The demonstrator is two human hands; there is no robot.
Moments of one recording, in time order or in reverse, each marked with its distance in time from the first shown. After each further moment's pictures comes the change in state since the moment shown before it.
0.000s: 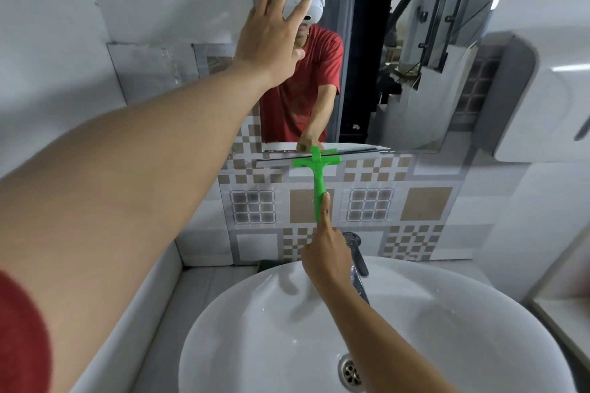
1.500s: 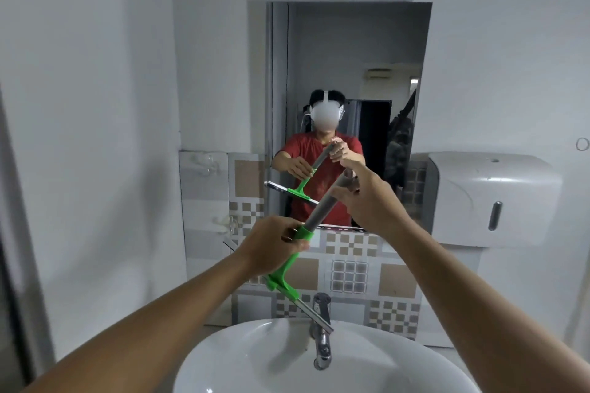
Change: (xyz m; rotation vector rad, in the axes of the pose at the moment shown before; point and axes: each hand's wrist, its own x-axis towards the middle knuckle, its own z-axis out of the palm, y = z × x) left_hand -0.174 0.132 -0.163 -0.647 -0.401 -0.165; right_hand -0.045 -0.044 -0.300 0.207 0.113 -0.654
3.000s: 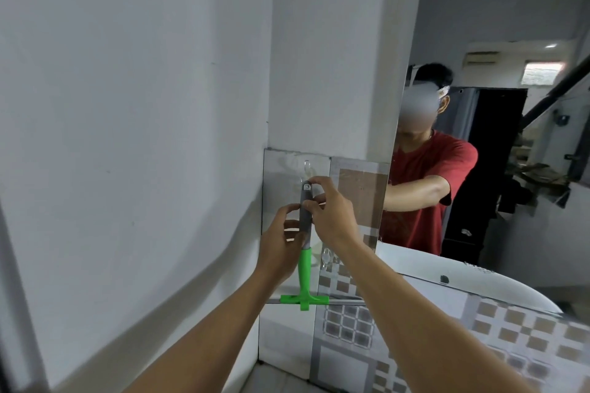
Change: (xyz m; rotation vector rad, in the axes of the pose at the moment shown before) left_hand 0.051 -0.283 -0.012 -0.454 0.557 -0.489; right_hand 0.200 -0.034 0.336 0.377 -0.168 -0.037
